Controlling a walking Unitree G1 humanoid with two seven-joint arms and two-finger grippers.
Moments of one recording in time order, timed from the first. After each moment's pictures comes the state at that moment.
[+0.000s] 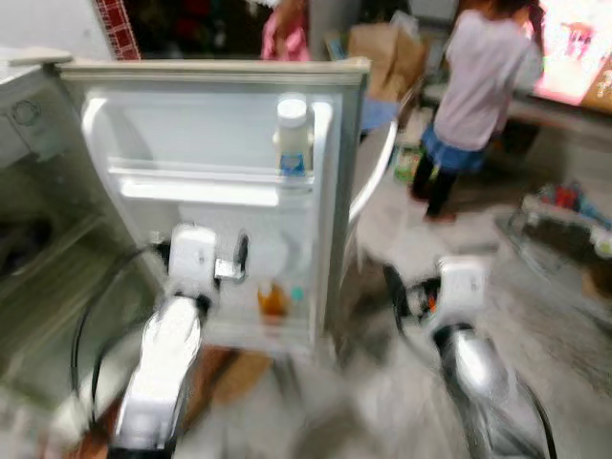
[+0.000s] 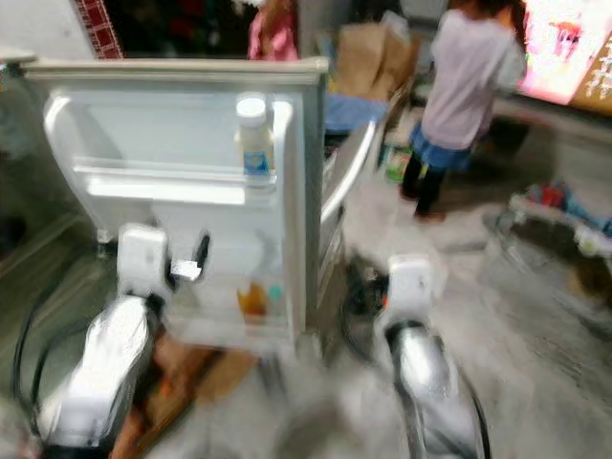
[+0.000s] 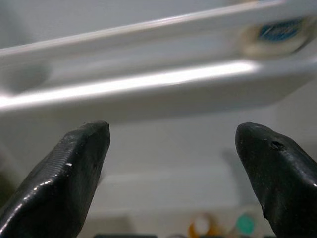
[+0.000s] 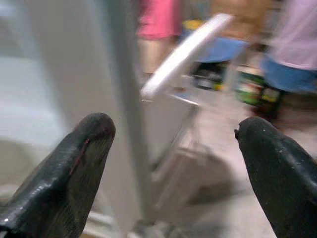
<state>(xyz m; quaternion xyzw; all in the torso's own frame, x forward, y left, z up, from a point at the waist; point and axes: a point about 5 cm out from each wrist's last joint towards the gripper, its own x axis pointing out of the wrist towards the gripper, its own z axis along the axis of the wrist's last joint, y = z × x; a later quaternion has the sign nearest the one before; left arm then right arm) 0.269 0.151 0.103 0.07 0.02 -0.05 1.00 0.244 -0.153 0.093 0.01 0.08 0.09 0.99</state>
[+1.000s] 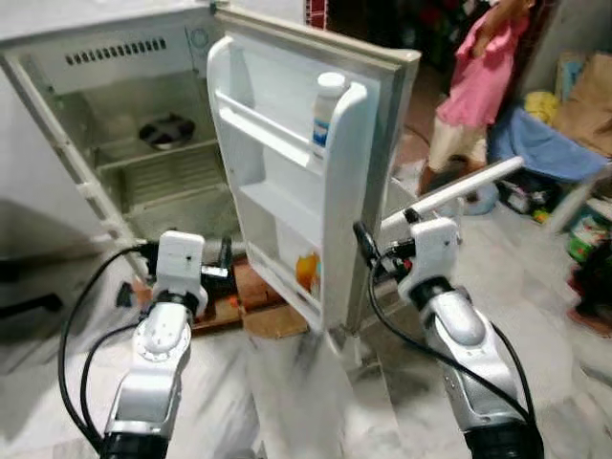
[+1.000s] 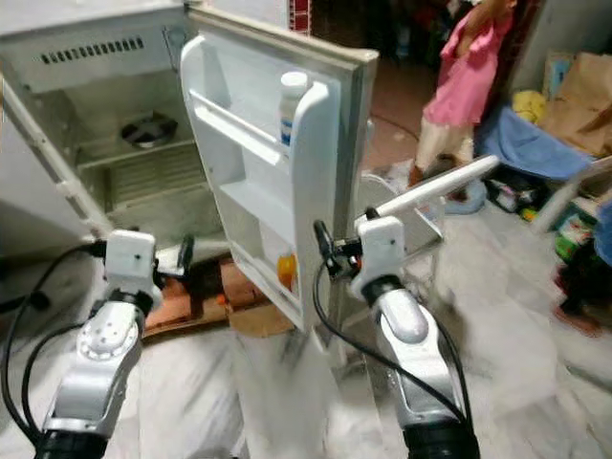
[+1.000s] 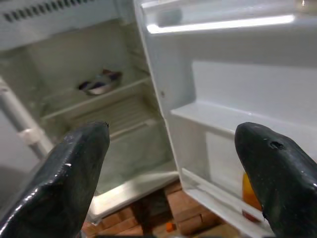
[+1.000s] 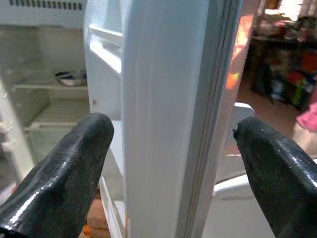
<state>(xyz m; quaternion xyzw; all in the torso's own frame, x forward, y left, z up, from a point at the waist) 0.275 0.154 0.106 0.08 0.01 -0.03 1.00 0.281 -0.143 0.123 -0.04 -0.03 0.14 0.99</state>
